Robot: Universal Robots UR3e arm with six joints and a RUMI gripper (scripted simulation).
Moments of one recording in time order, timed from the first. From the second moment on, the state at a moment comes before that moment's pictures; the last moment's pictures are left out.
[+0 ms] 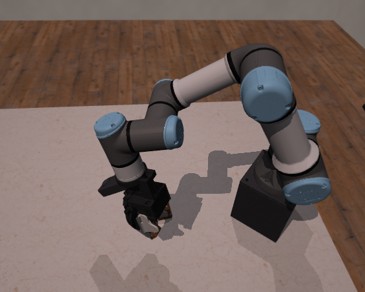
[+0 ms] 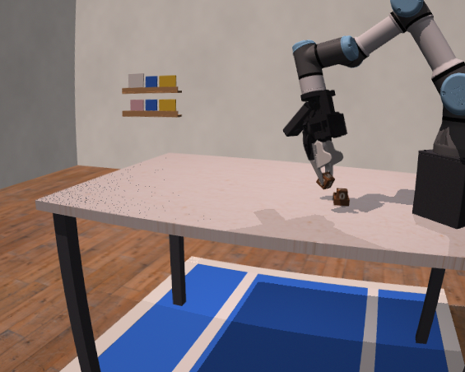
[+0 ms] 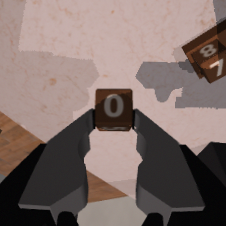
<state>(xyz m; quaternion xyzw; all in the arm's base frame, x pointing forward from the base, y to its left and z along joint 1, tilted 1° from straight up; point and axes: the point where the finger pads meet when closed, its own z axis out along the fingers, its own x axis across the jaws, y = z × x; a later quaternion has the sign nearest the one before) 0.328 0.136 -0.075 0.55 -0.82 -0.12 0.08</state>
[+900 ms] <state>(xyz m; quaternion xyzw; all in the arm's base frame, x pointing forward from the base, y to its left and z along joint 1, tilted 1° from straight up) 0.331 0.135 -0.077 0.55 -0.81 -0.18 0.12</state>
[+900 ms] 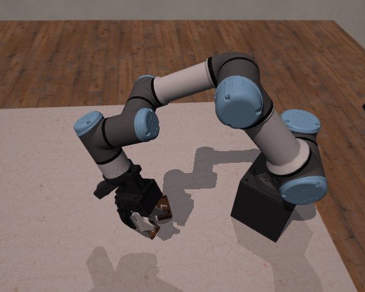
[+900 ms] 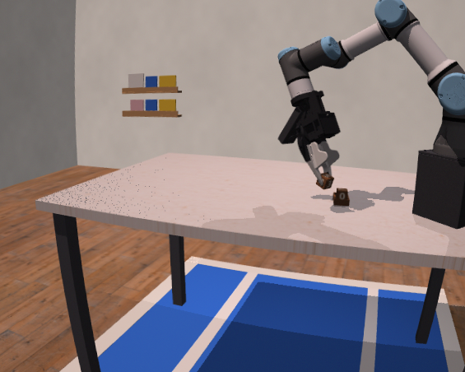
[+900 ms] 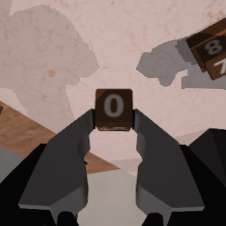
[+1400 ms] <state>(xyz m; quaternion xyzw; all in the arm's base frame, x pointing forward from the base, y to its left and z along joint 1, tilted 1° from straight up) 0.329 0.135 -0.076 0.54 -0.80 -0.21 0.14</state>
